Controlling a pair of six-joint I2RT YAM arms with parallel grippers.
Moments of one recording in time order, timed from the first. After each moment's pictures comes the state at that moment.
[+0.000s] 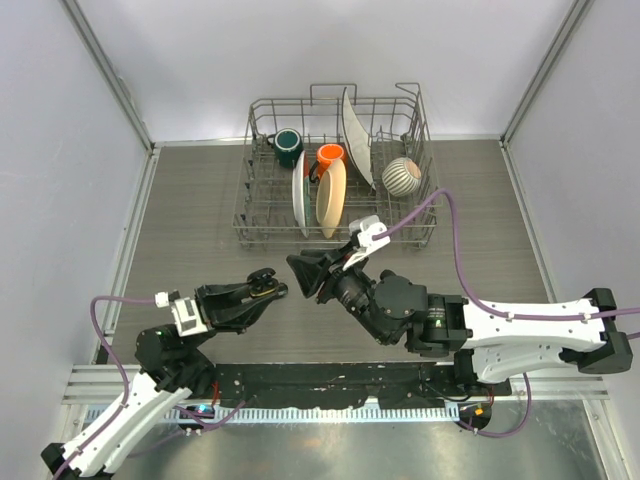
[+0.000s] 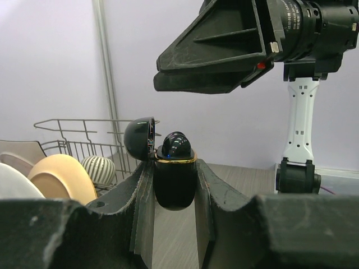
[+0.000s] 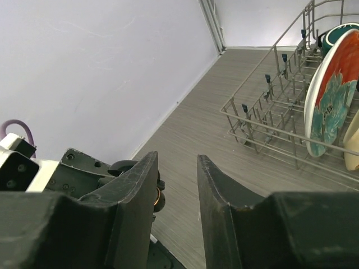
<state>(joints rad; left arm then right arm) -0.71 0.08 0.11 0.62 0.39 -0.21 1.51 1.13 1.07 0.17 0.80 0.38</state>
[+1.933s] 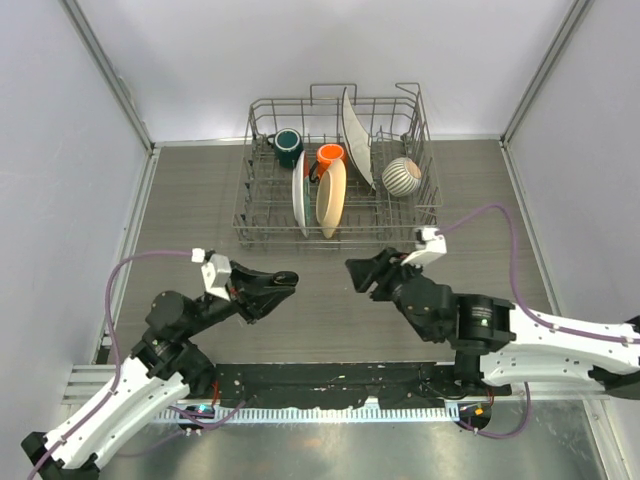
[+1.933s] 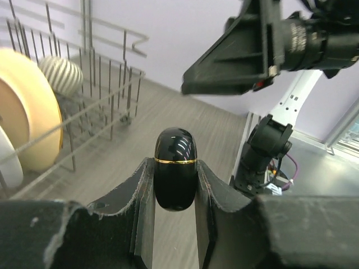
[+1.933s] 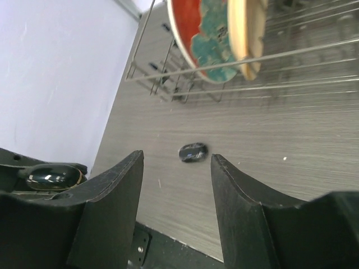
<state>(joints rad) -0.71 0.30 0.33 0.24 0.41 -0.31 1.36 0.88 0.87 -0.32 0.83 0.92</state>
